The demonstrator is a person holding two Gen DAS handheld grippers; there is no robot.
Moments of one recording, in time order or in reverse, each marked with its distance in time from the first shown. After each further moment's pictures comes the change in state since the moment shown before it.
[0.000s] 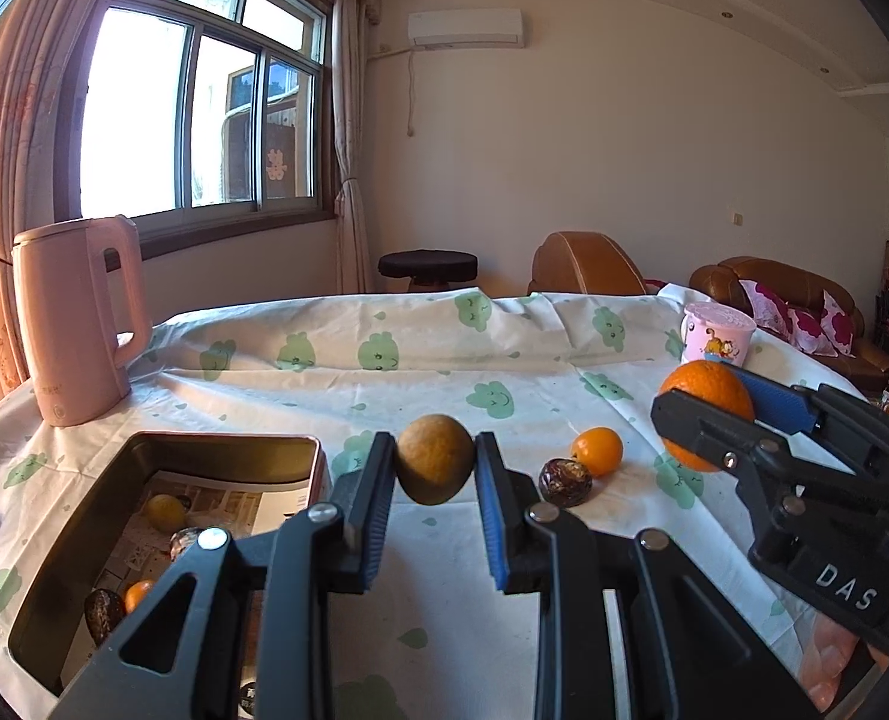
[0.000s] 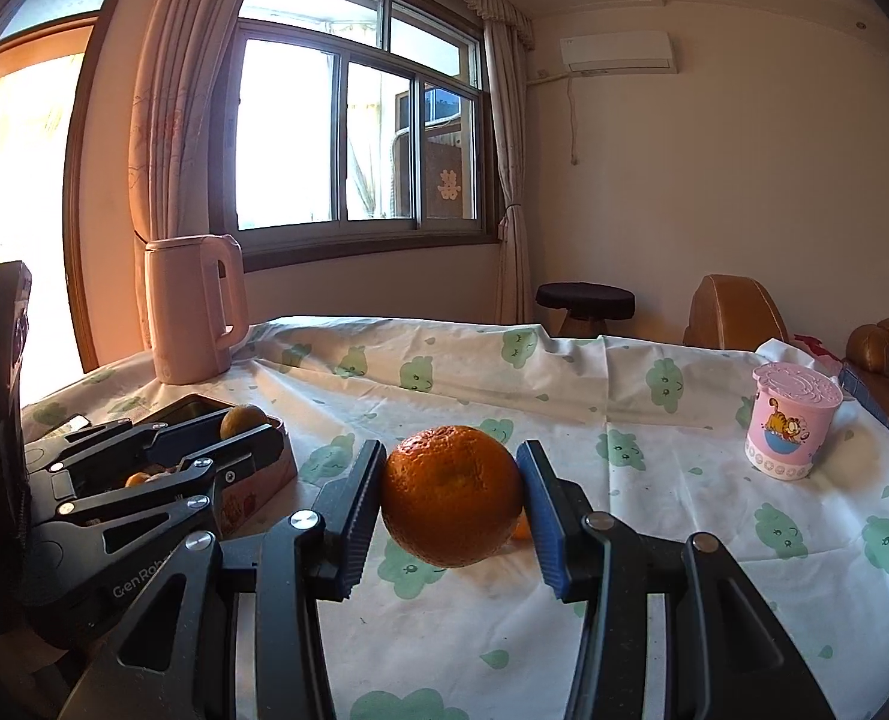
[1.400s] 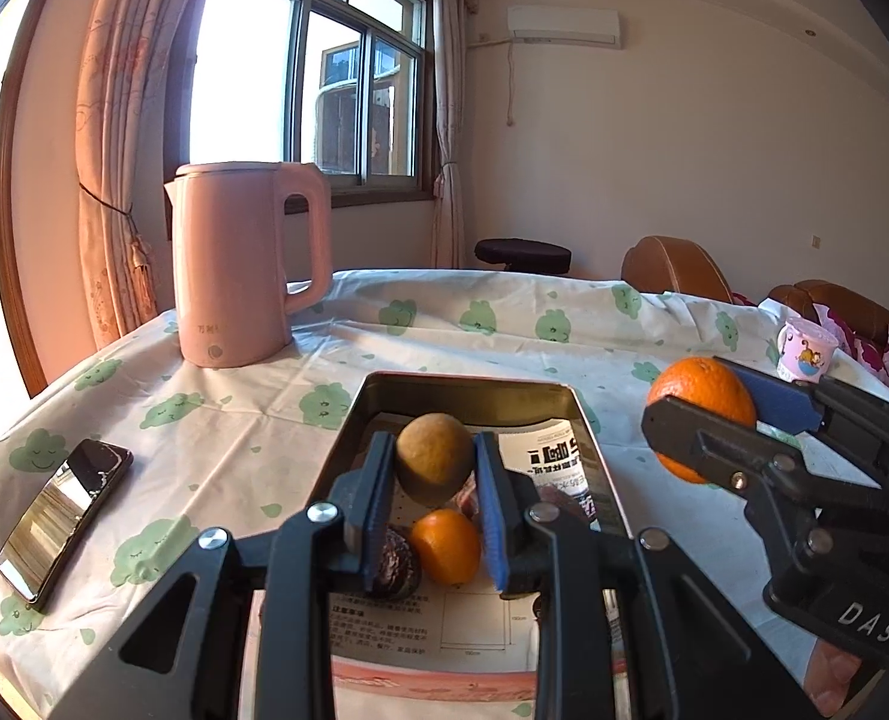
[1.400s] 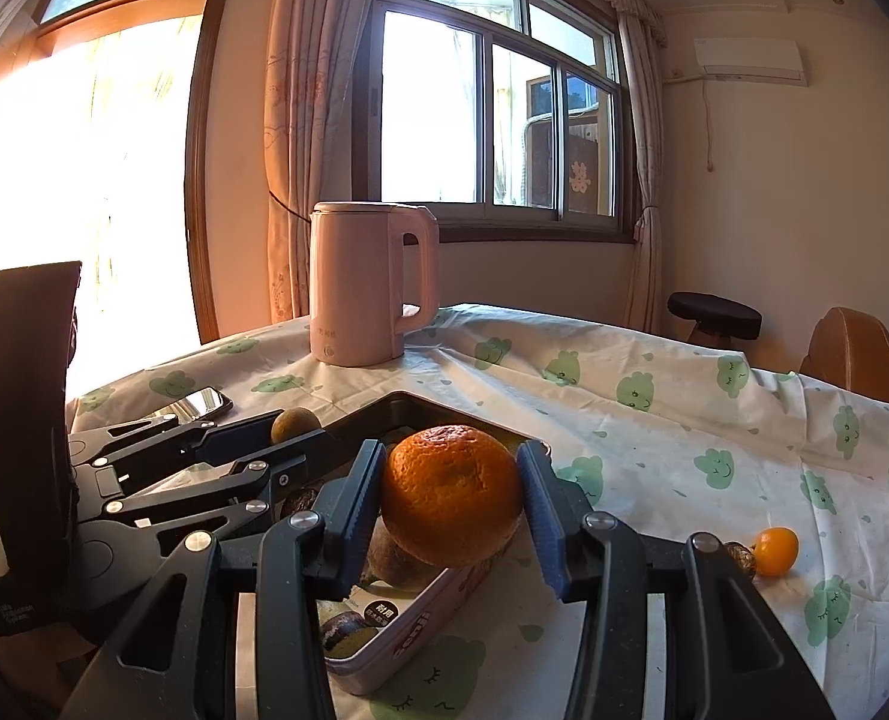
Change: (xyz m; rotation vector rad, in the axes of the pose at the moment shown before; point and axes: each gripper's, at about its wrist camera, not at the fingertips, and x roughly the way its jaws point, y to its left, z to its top) left arm -0.053 0.121 -0.025 -0.105 0.037 0.183; right arm 0.025 0.135 0.009 -0.120 0.038 0.276
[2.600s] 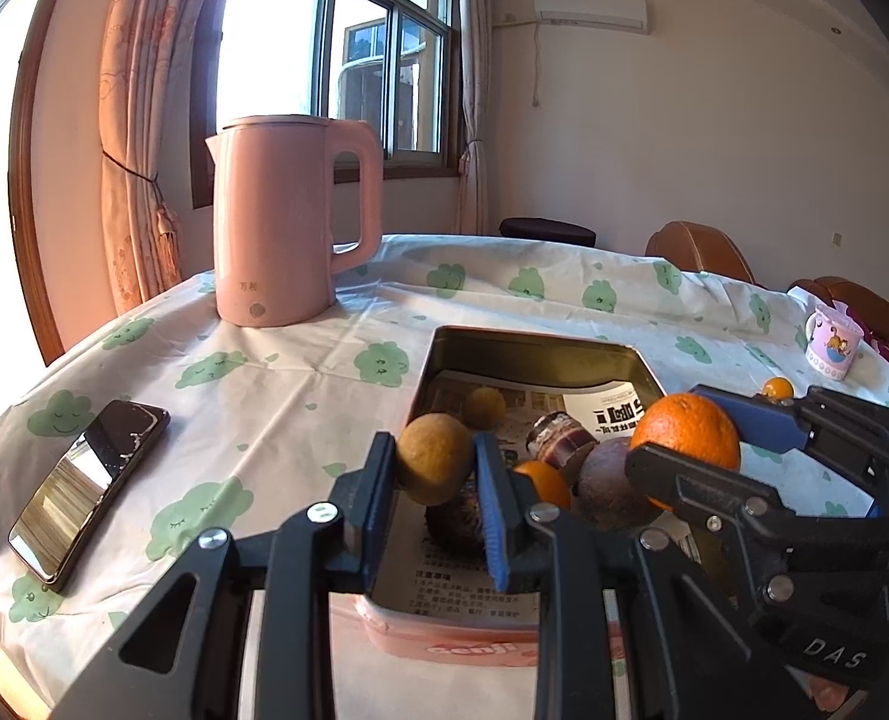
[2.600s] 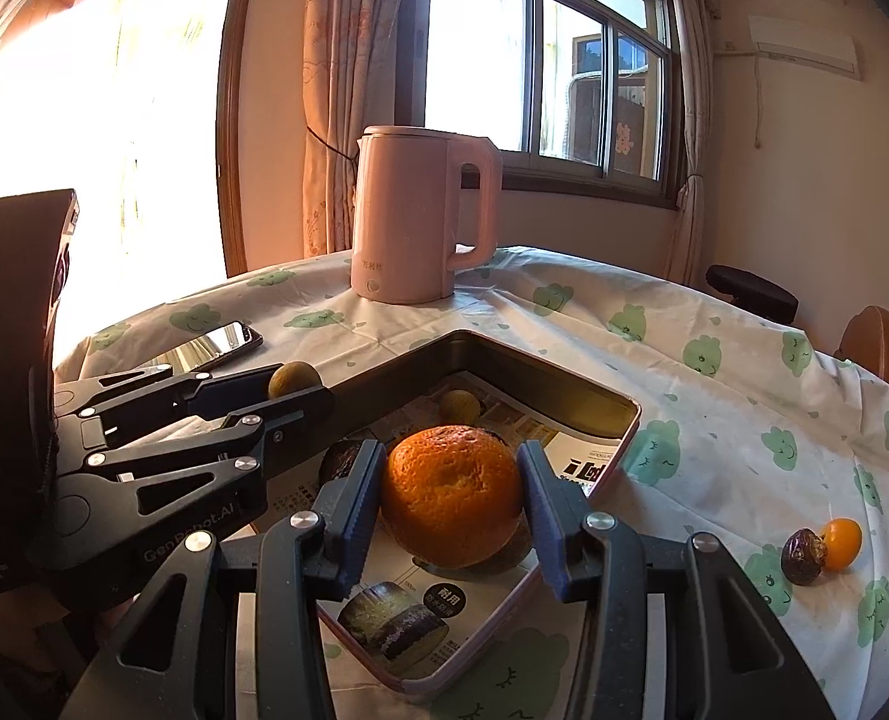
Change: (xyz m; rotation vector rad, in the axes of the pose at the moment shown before) left arm 0.007 0.035 -0.018 -0.024 0.058 0.041; right arm 0.039 0.032 -0.012 -0.067 0.134 0.069
